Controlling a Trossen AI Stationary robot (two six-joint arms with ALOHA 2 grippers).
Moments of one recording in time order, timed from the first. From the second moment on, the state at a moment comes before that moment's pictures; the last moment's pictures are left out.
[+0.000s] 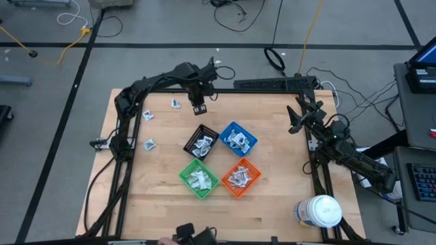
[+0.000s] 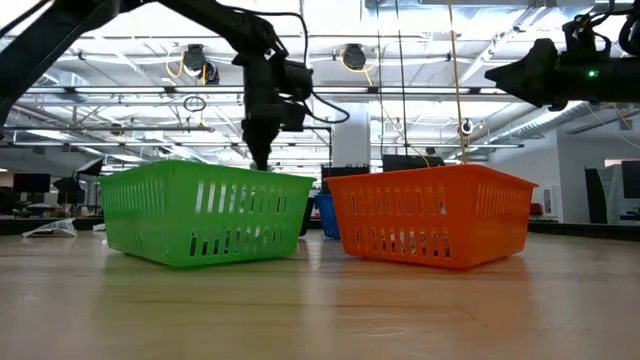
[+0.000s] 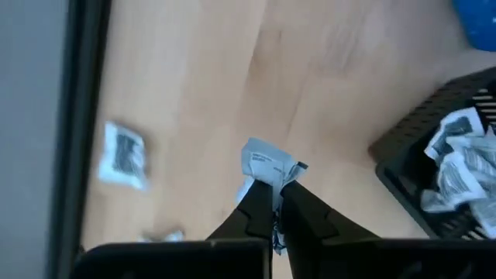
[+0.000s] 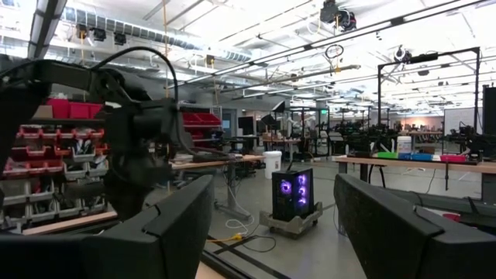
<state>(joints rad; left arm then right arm) 0.60 2.04 1.84 -1.26 0.05 0.31 -0.59 0.02 0.01 0.34 0.16 -0.04</state>
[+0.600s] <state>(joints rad) 0.28 2.03 1.84 -1.35 0.09 -0.16 -0.59 0.02 0.01 0.34 0.16 -0.04</state>
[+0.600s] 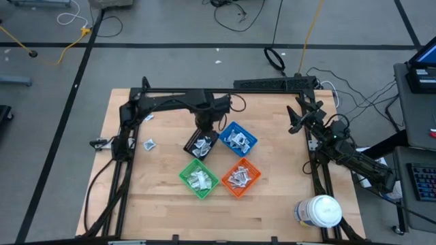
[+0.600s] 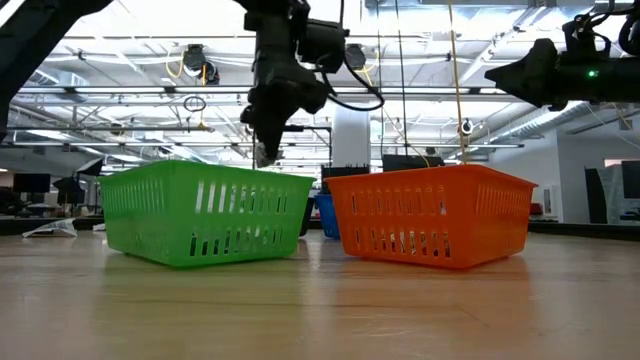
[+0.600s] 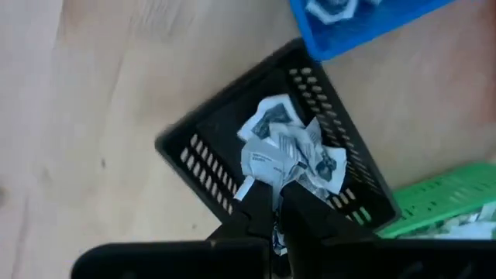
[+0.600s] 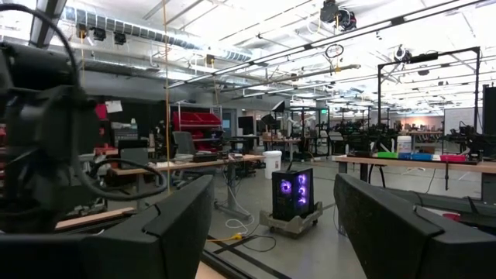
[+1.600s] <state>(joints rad) 0.22 2.04 1.55 -1.08 0.06 -0.25 -0.59 0.02 0.01 0.34 0.16 -0.04</state>
